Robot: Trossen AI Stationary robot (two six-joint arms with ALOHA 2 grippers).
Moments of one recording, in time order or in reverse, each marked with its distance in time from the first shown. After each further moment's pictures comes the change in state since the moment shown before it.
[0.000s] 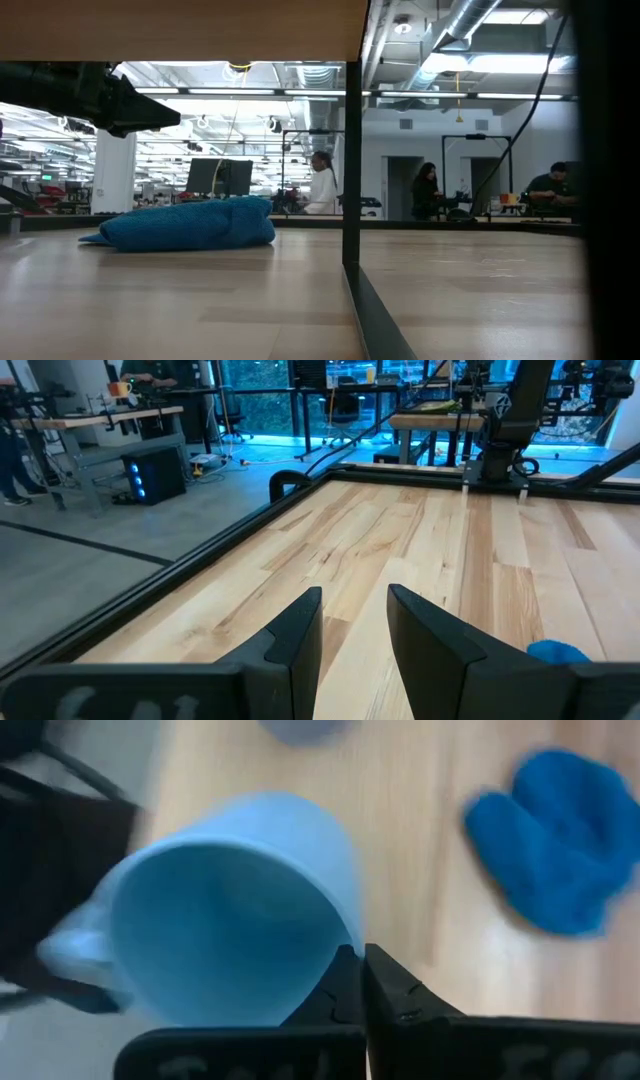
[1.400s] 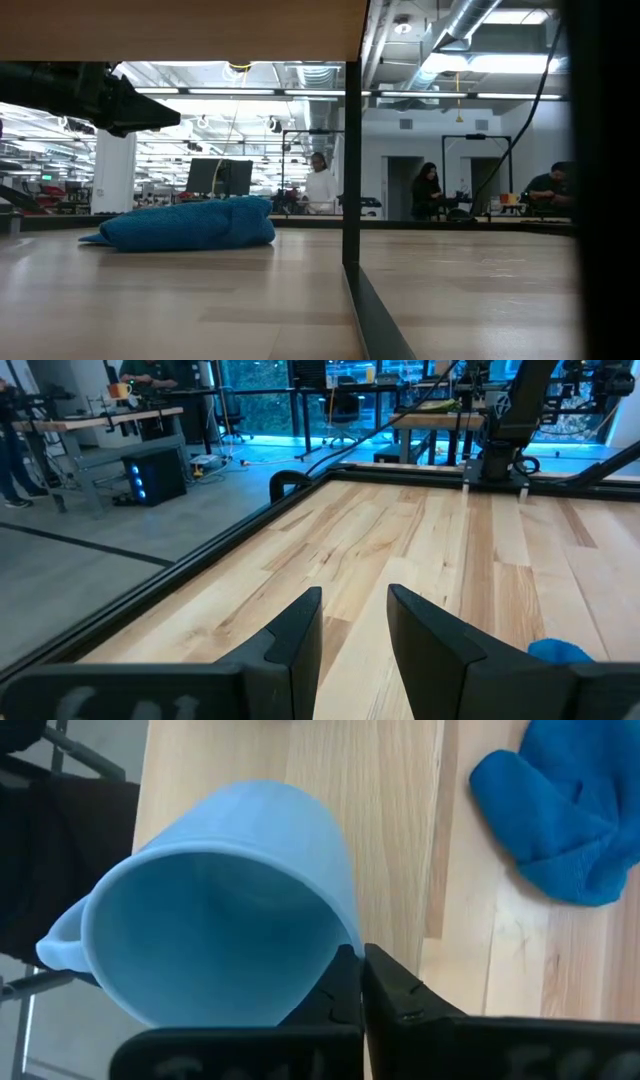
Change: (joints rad) left arm 0.000 0.000 0.000 0.000 0.000 0.007; right arm -0.020 0.112 0.190 -0.156 -0.065 0.025
